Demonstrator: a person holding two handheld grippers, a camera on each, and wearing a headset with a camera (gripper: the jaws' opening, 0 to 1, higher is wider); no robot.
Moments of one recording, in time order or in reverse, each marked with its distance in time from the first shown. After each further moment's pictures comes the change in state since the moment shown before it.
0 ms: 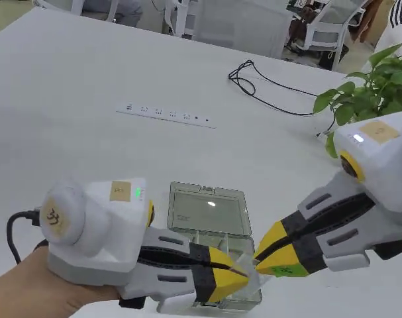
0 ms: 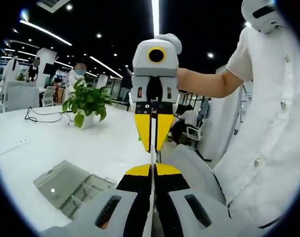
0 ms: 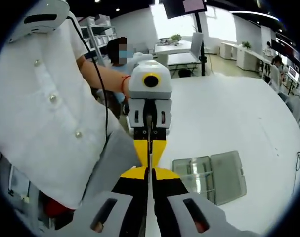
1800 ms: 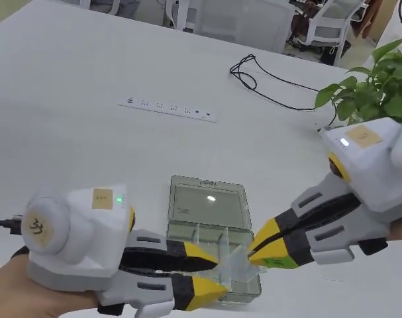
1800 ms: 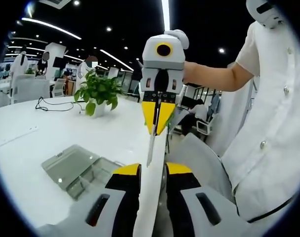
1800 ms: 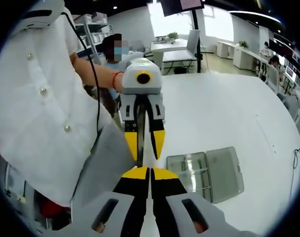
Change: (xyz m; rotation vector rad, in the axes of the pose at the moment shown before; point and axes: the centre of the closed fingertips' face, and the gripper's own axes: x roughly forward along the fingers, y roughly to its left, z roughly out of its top) left arm -0.018 0.015 -0.031 -0.031 0.068 0.109; right arm 0.008 -0.013 -0.012 -0.001 0.021 -0.051
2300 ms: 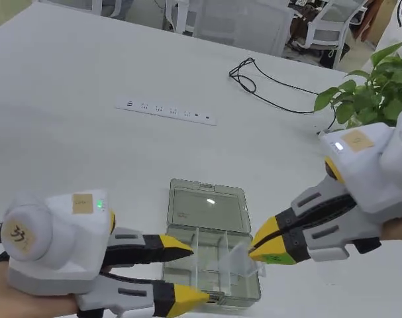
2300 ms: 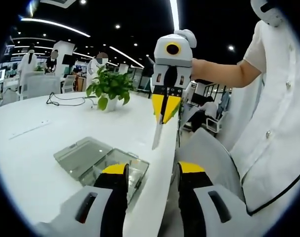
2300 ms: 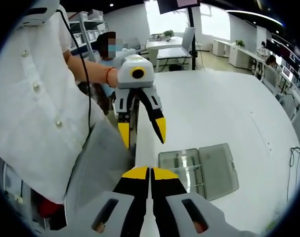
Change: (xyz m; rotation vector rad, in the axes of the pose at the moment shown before) left arm -0.018 0.021 -0.015 -0.014 0.033 0.094; right arm 0.000 -0.016 -0.008 0.002 0.021 -0.044
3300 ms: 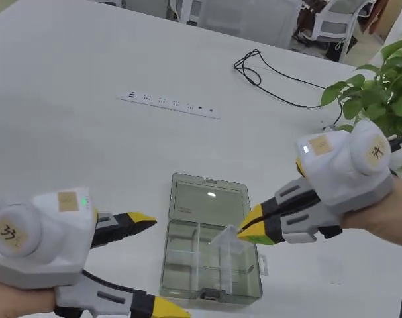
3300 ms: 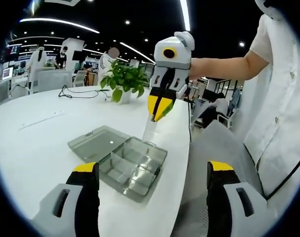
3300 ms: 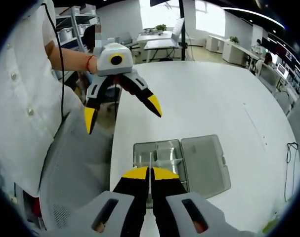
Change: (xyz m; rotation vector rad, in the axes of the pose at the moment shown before) left arm -0.008 0.035 -0.025 -0.019 0.037 0.099; right arm 0.029 -0.059 -0.031 0.008 0.048 -0.075
